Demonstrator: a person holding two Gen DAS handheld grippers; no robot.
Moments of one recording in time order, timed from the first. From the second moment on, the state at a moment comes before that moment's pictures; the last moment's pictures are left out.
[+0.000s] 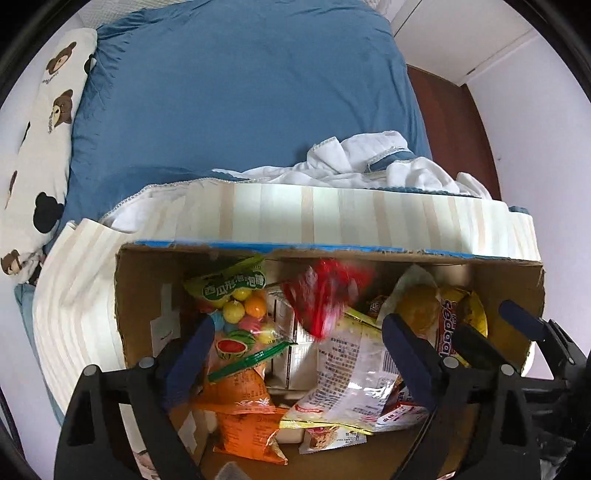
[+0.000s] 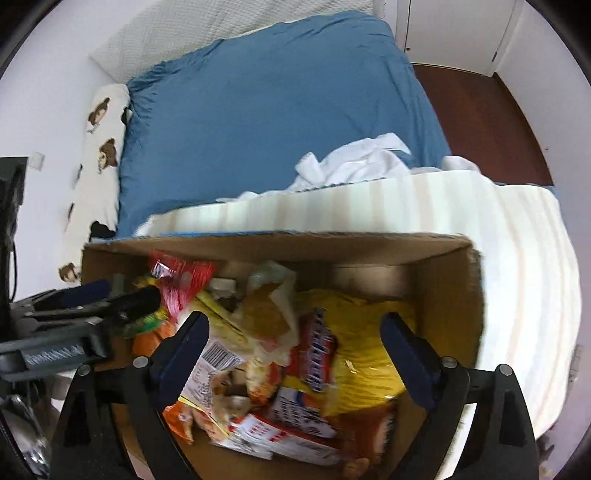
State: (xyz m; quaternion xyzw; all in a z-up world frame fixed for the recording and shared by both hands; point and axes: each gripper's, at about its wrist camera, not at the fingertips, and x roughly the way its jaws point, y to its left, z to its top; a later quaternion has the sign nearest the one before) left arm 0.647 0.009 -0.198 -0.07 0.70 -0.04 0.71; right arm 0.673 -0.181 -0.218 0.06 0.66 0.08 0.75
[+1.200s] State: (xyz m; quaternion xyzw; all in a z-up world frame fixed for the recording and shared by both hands) left arm 0.435 0.005 -0.117 -0.04 0.51 0.01 0.86; right arm 0.463 -0.198 -0.148 0.01 0.53 0.05 0.85
